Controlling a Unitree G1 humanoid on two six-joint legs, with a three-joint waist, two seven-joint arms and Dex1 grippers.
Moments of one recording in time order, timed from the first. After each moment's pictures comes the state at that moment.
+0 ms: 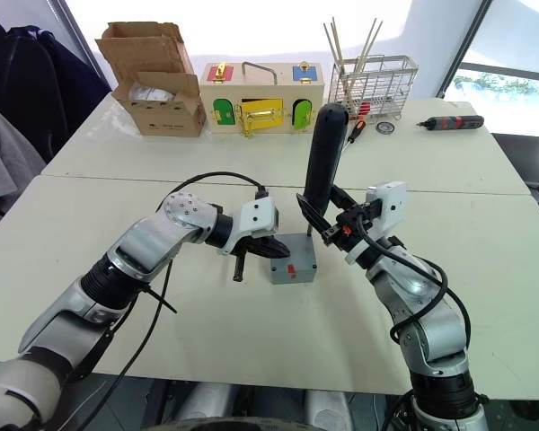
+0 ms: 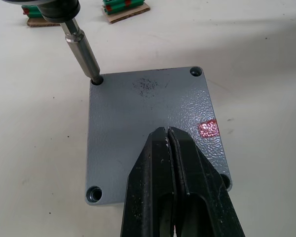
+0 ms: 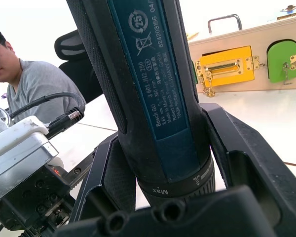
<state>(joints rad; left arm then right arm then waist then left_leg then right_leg) -0.76 0.47 -0.53 -0.06 -0.16 0.65 -1.10 -0.12 -0.37 -0.02 -0.50 0.43 0.40 0.40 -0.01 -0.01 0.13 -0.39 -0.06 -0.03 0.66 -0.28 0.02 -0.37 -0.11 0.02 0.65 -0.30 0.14</state>
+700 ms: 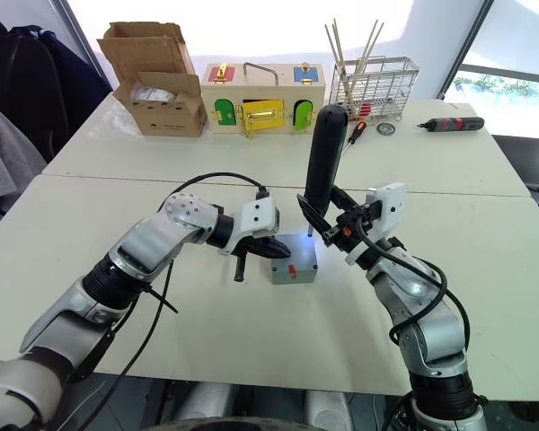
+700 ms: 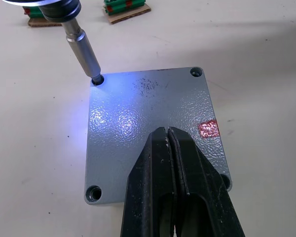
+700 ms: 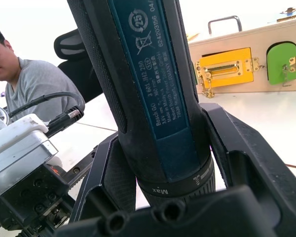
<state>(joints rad) -0.76 0.46 -0.53 -0.05 -0.16 0.65 -1.09 -0.11 -0.37 -0.02 -0.49 0.41 0.39 0.41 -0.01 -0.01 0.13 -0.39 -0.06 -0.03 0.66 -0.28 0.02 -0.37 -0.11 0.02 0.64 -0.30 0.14</state>
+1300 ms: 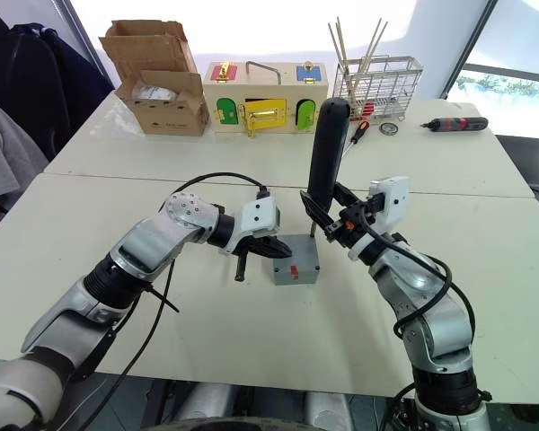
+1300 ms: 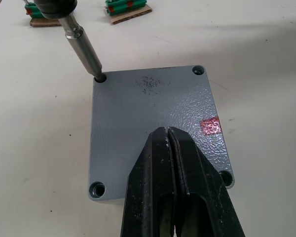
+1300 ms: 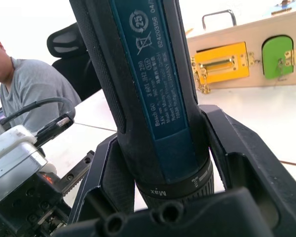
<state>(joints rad) -0.76 0.45 -0.53 -0.04 -0.16 0.62 -1.10 -0.19 -0.38 -0.09 -0.54 0.50 0.56 0.35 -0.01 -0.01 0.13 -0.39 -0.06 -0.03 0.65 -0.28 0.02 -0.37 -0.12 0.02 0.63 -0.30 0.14</state>
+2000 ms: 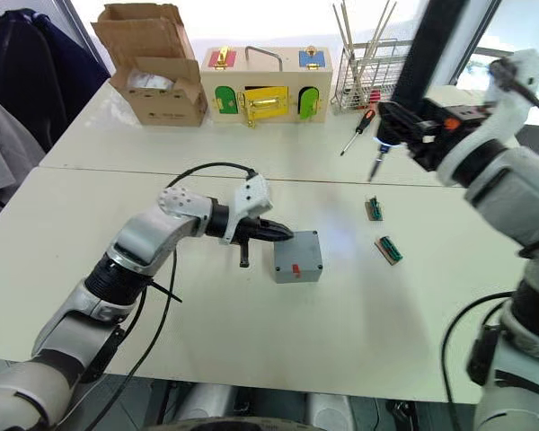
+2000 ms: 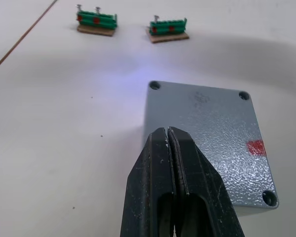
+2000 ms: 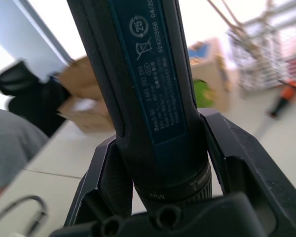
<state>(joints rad) -0.75 0.40 -0.33 -0.09 -0.30 0.75 -1.05 -0.64 -0.90 -0.51 -0.33 1.23 1.21 -0.02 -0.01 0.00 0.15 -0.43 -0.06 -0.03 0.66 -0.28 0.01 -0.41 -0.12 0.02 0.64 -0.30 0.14</state>
